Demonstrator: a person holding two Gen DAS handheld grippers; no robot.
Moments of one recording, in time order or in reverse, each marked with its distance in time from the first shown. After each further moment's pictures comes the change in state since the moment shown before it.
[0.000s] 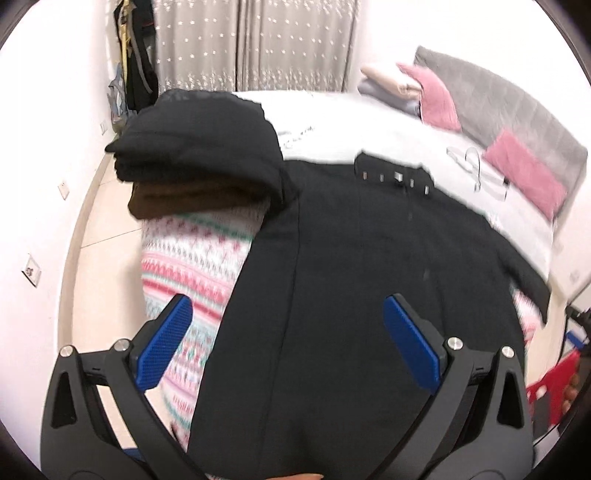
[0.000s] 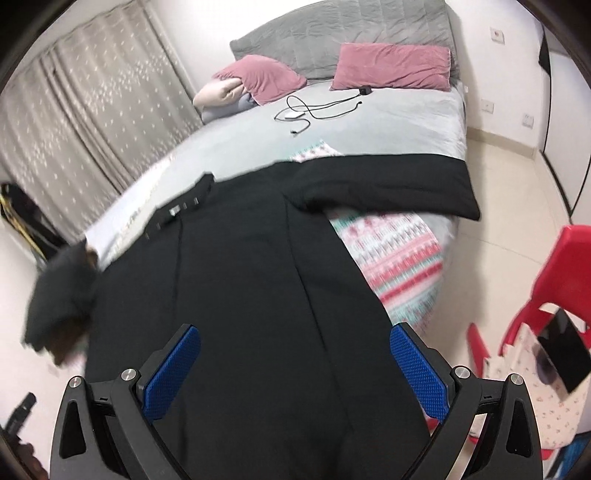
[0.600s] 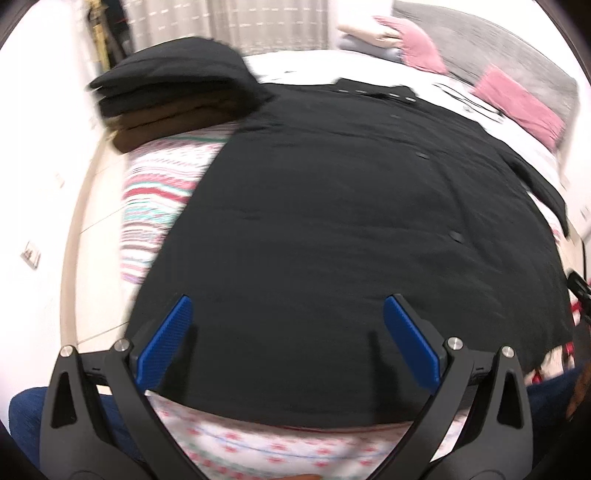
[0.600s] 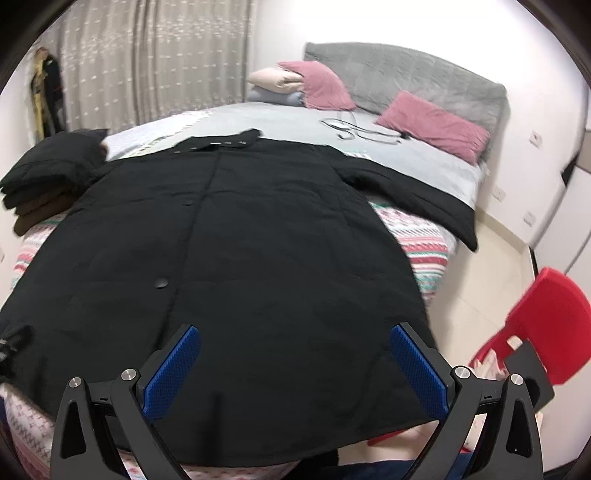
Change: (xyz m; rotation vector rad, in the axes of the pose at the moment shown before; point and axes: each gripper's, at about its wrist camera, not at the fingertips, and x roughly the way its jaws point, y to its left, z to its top) left arm 0.035 -0.020 -0.142 0.140 0.115 0.094; right arm 0.003 0.056 -0.160 -0.386 -0.074 -0.244
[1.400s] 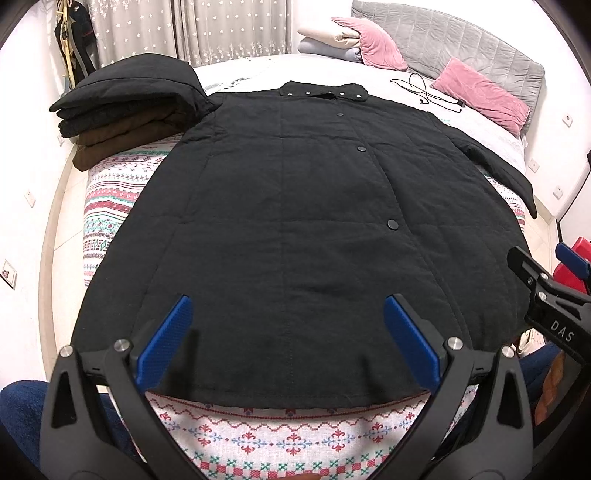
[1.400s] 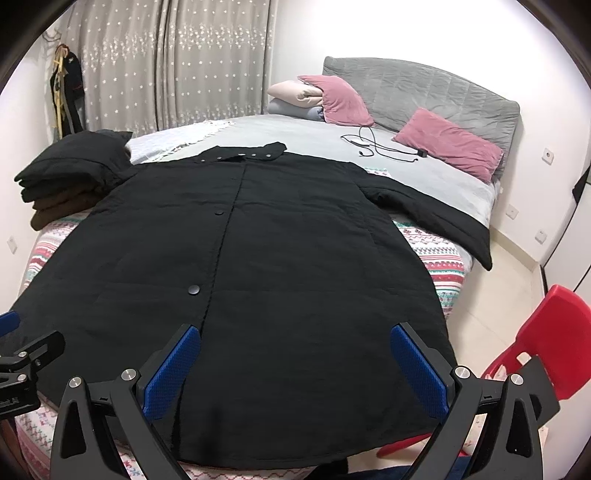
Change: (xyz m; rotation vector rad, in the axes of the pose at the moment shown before) left arm -0.016 -0.060 -0.014 0.125 -0.026 -0.106; right arm -0.019 0.043 -0.004 -0.108 -0.066 0.048
